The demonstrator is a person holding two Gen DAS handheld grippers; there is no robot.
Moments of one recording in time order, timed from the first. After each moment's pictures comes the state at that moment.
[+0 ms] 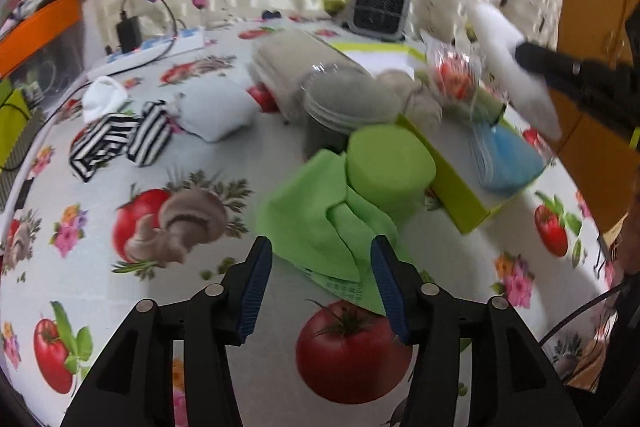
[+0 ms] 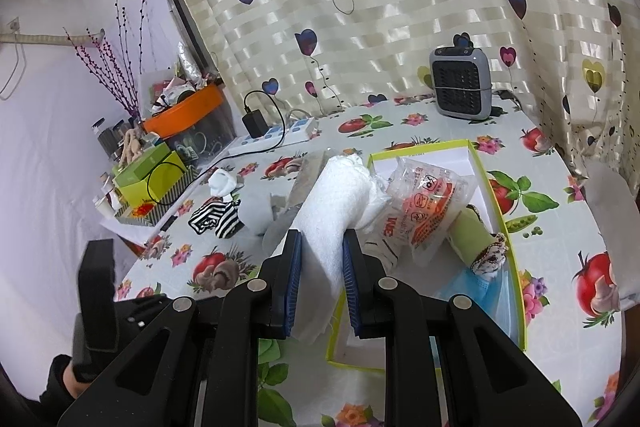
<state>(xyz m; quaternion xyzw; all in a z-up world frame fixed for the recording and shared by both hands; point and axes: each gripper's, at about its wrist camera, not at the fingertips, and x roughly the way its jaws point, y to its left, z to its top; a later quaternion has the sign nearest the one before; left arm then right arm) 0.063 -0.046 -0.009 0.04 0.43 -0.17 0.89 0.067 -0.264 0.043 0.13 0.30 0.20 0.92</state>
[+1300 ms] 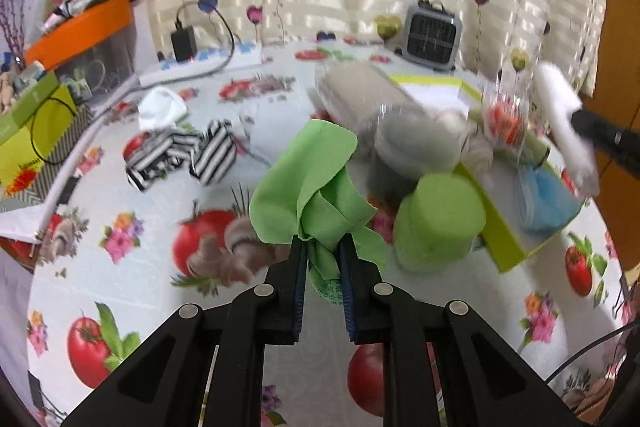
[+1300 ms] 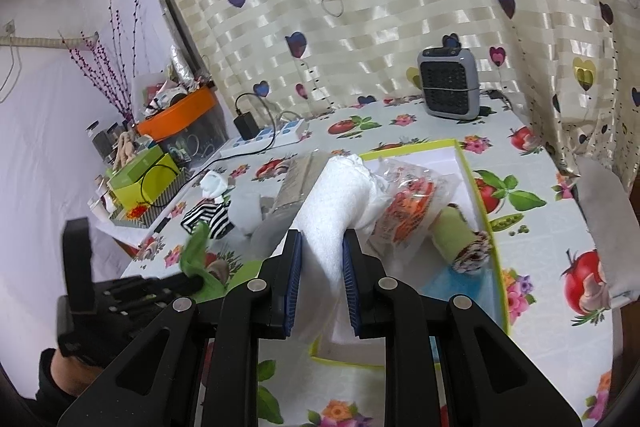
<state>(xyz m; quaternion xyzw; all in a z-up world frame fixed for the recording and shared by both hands) 0.073 -0.021 0.008 0.02 0.40 -0.09 0.91 0.064 -0.281 0.044 0.13 0.30 0.19 0.93</state>
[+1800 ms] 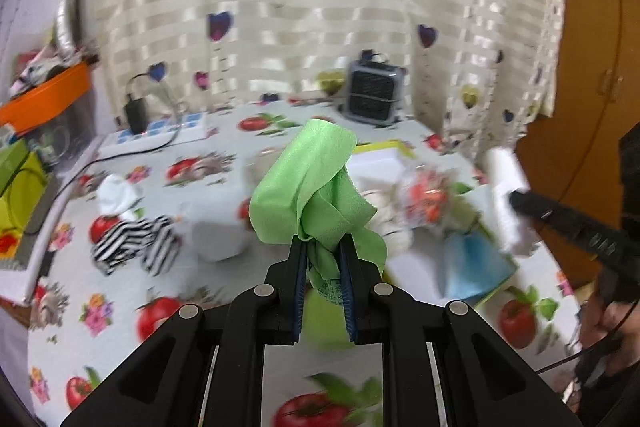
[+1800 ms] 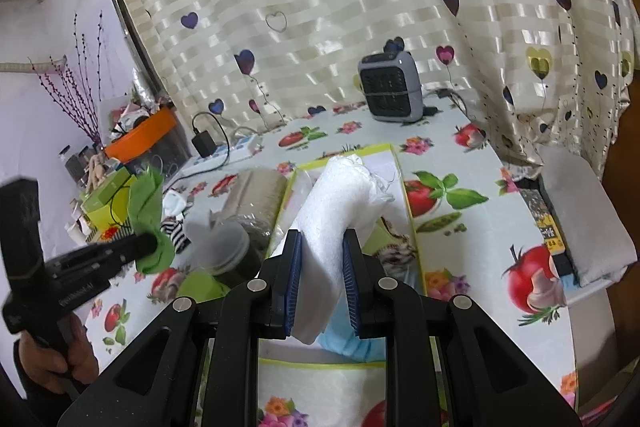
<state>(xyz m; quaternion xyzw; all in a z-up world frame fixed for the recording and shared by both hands) 0.082 -0.076 0.072 0.02 0.33 -0.16 0.93 0.066 -0.330 0.036 0.15 0.30 0.13 0.93</state>
